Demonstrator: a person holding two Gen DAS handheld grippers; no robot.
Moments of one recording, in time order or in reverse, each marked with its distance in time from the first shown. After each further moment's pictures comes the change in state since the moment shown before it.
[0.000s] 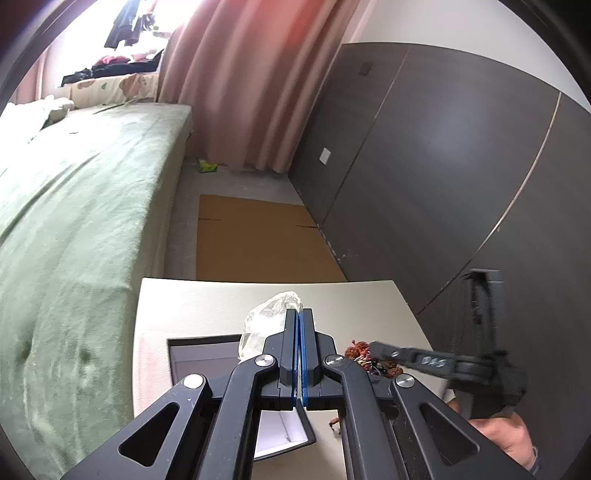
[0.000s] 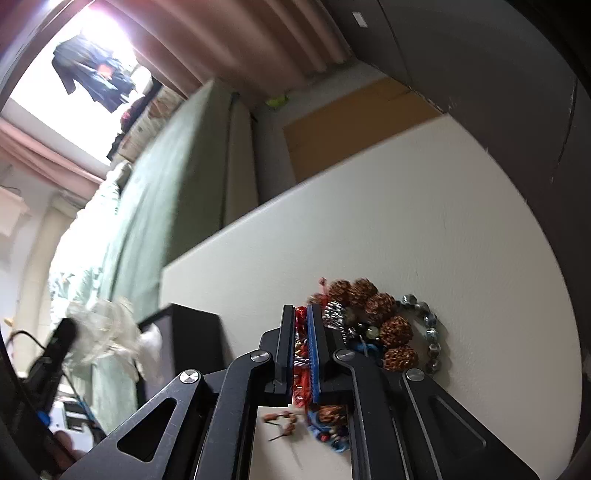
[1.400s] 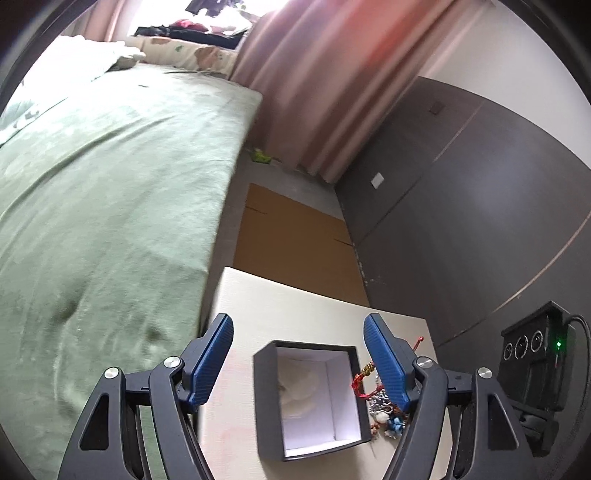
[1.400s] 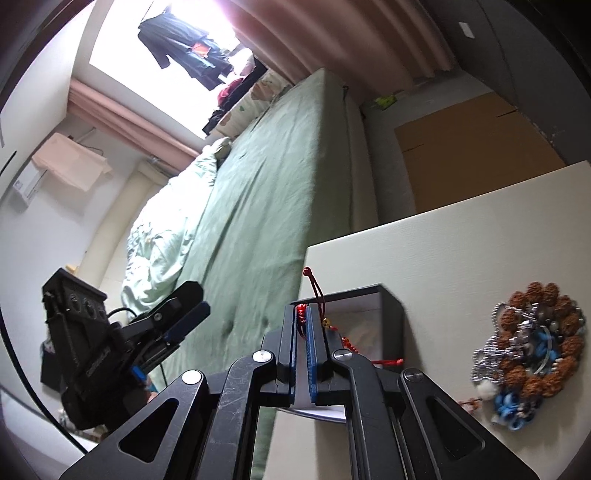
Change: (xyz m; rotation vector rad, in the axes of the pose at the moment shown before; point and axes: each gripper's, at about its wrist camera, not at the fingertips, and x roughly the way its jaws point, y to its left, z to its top) left arm -0.036 0.096 0.008 -0.282 -0.015 0.068; right arm 0.002 0.123 -0.026 -0.180 0.037 0.324
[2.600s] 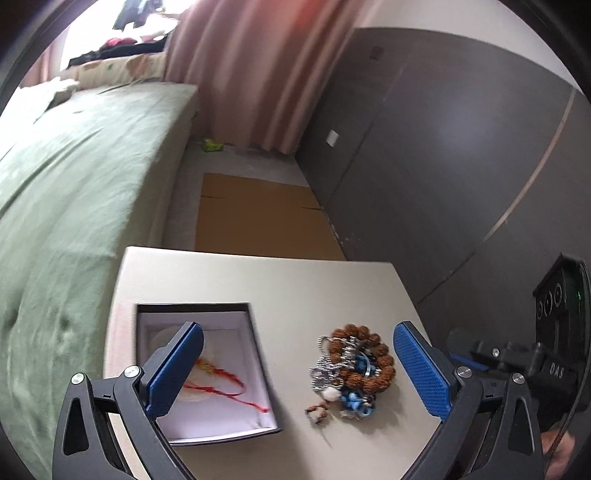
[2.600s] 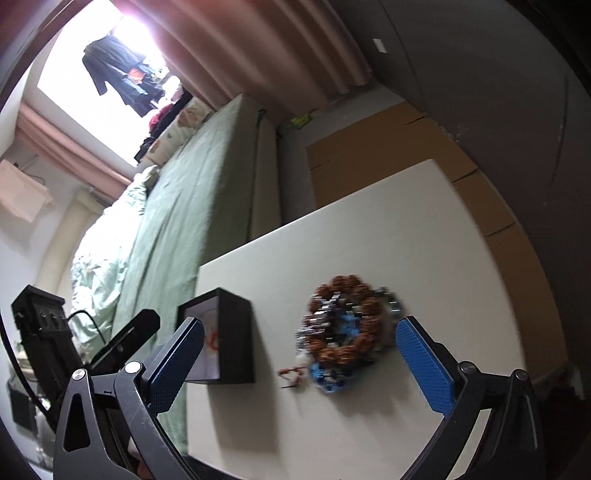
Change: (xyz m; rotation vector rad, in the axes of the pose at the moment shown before) left arm 0.051 -0.122 -0.059 0.254 0.091 -0.042; right arm -0.123 -0.099 -0.006 0.111 -0.075 -0.287
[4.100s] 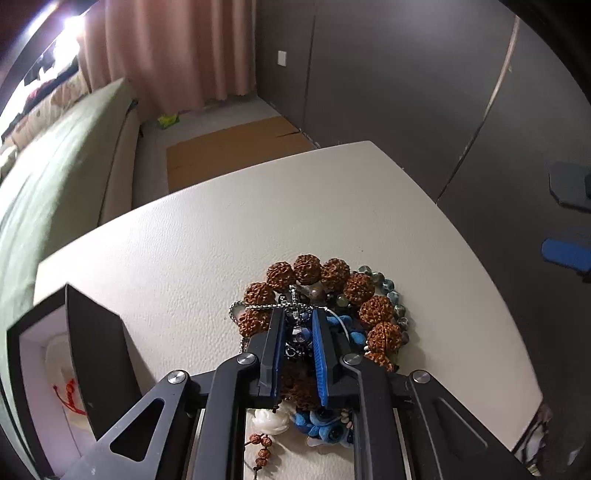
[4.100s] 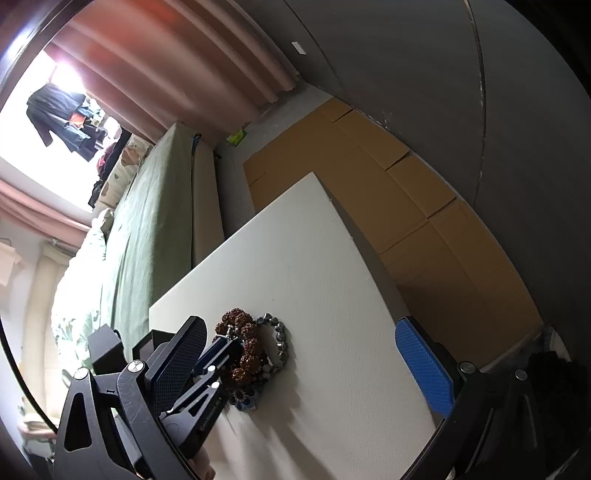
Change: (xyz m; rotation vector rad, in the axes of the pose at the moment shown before) left arm 0.137 -0.077 -0.047 0.303 0.266 0.120; right arm -0.024 -0.084 0.020 0.193 -0.020 -0.116
